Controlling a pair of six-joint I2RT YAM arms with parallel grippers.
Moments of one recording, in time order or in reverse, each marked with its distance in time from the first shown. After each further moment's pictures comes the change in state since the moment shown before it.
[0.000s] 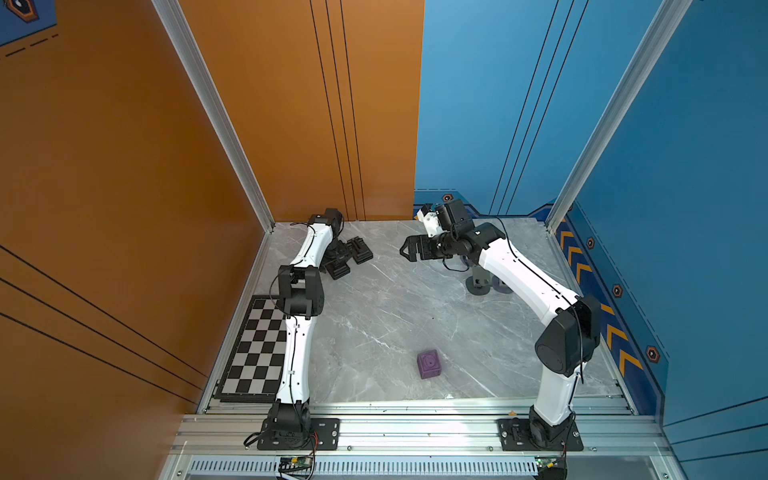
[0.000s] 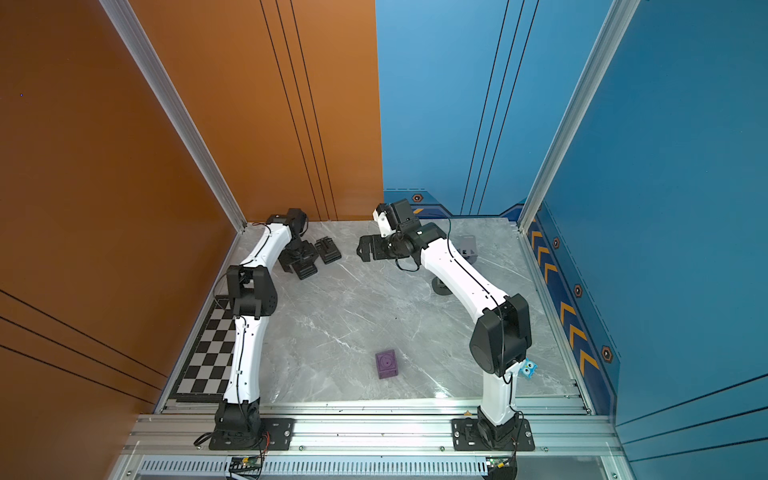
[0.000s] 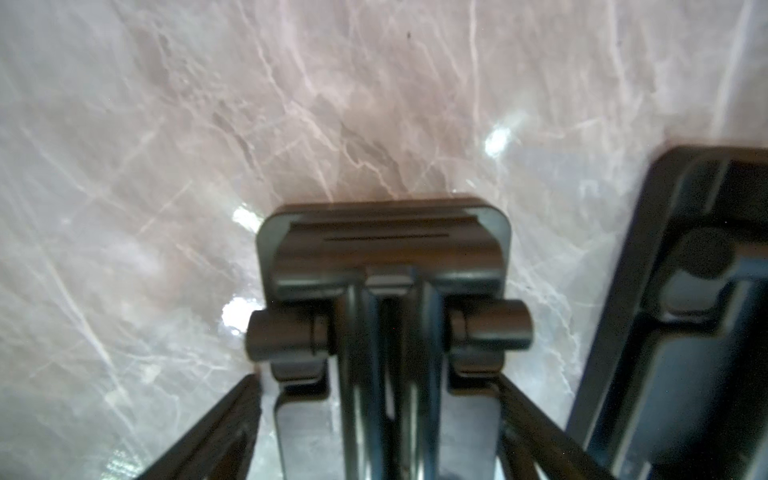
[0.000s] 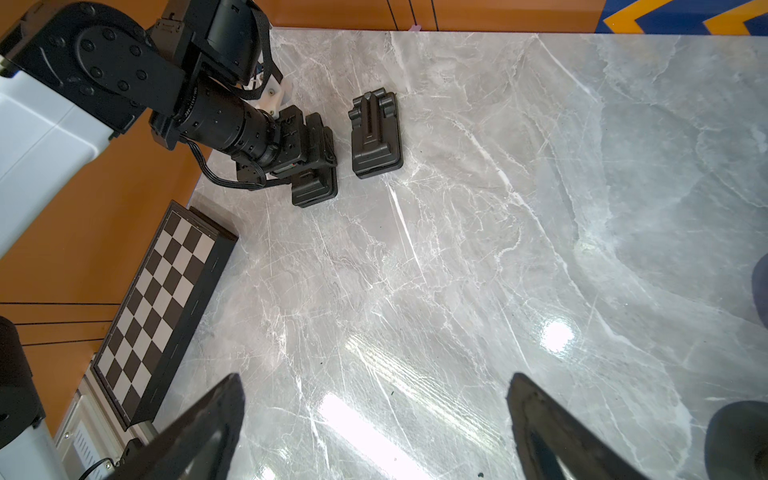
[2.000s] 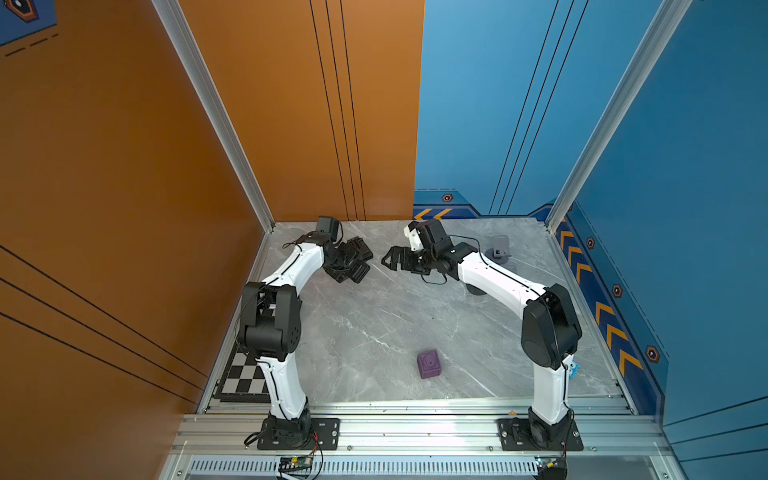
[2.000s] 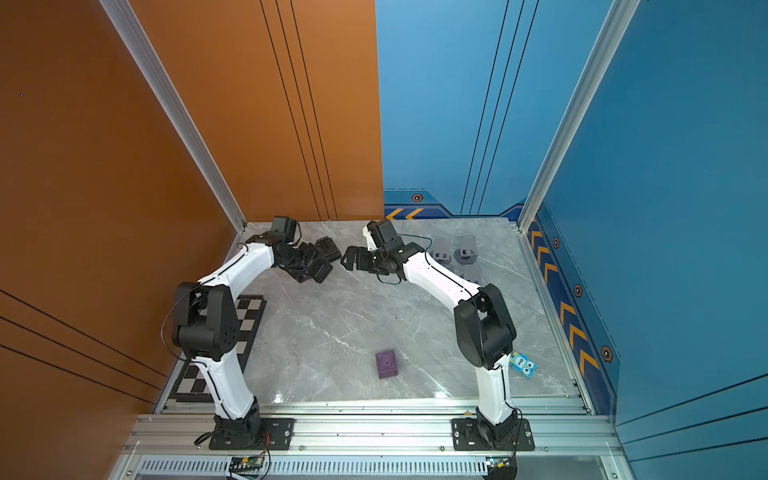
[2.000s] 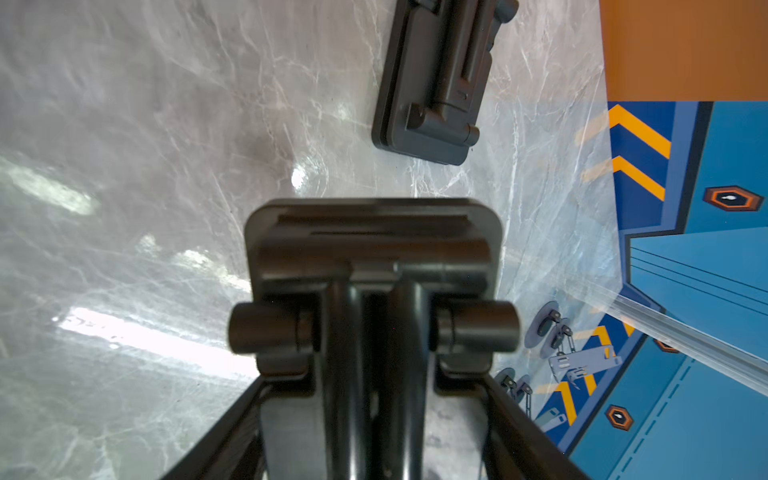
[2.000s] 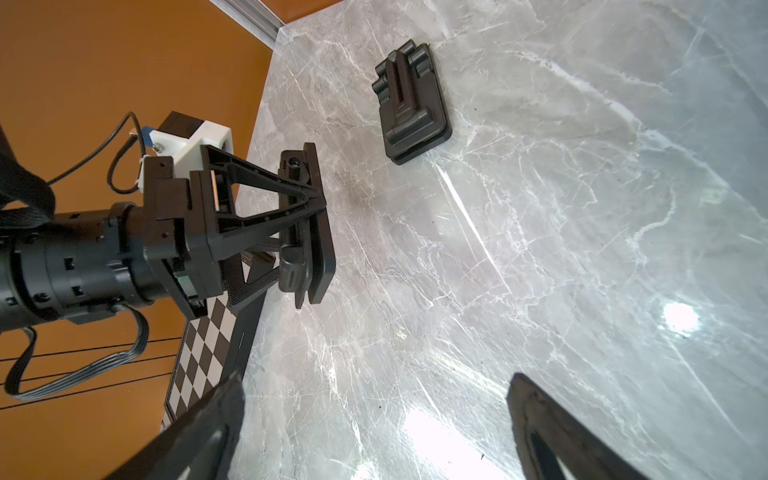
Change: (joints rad) left arm -0.061 -0.728 -0.981 0.620 0.386 -0.412; right arm 0.072 0.095 -0.180 0.343 -0.068 0.288
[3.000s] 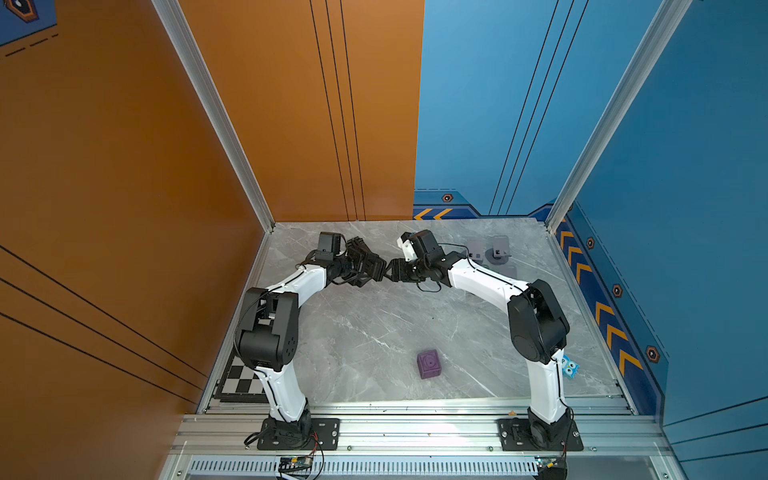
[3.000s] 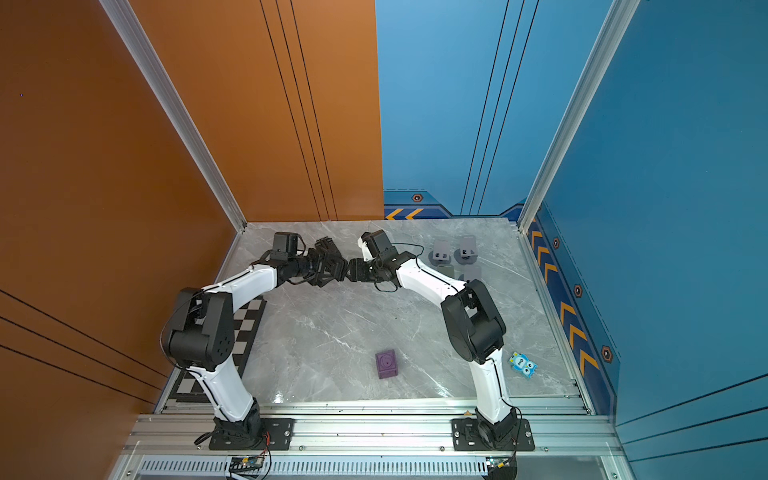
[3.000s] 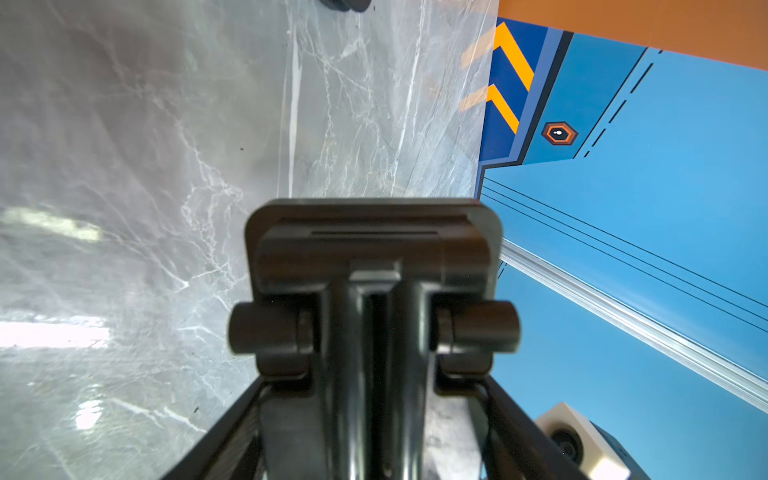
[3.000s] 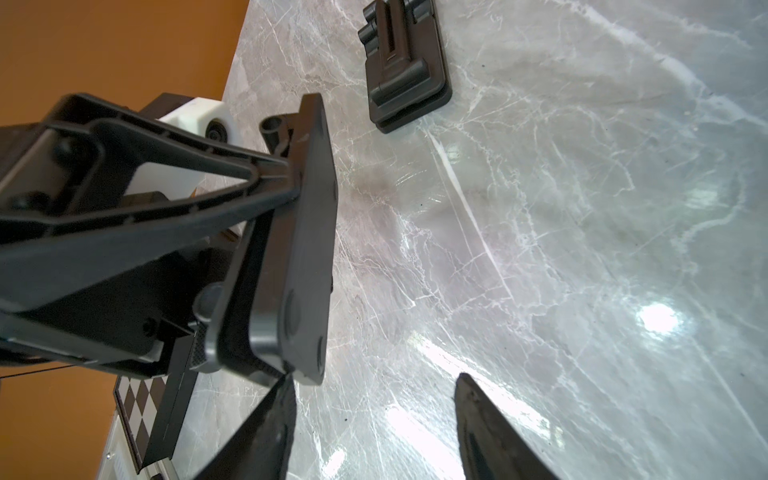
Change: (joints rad) left arm -0.031 -0.057 -0.279 0.517 0.336 -0.318; right arm 0.010 0.078 -0.046 0.072 -0.008 -0.087
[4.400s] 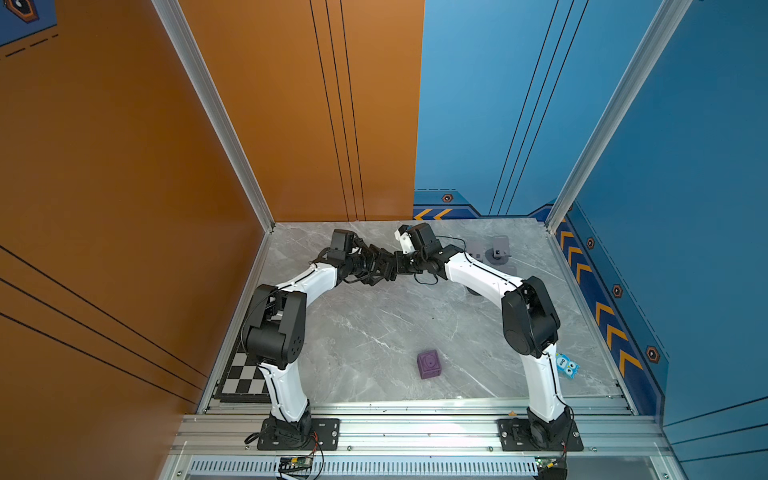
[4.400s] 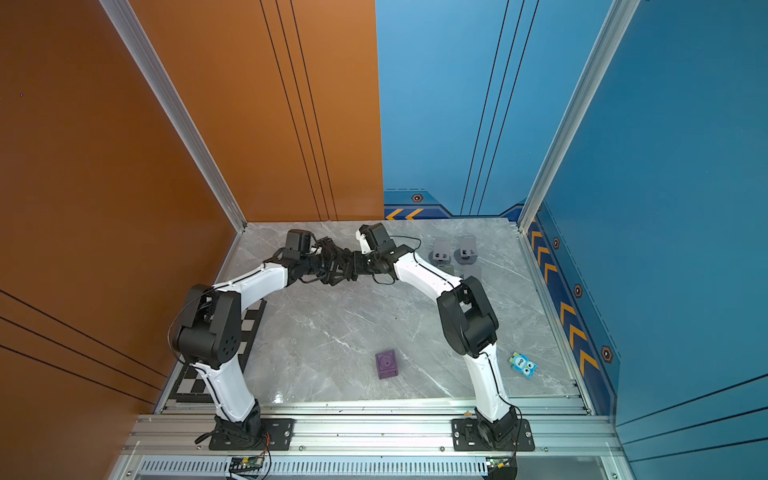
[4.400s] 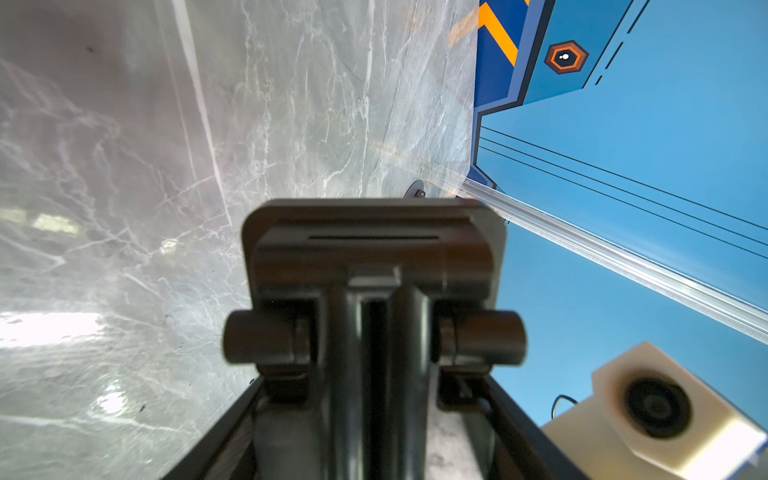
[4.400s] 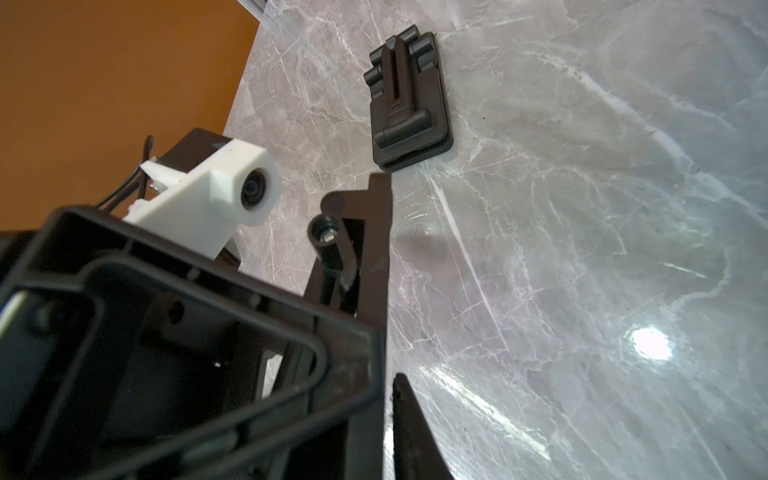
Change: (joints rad) left arm -0.089 0.027 0.048 0.032 0.036 -0.004; right arm -0.021 0.085 0.142 -0.029 -0.001 -0.026
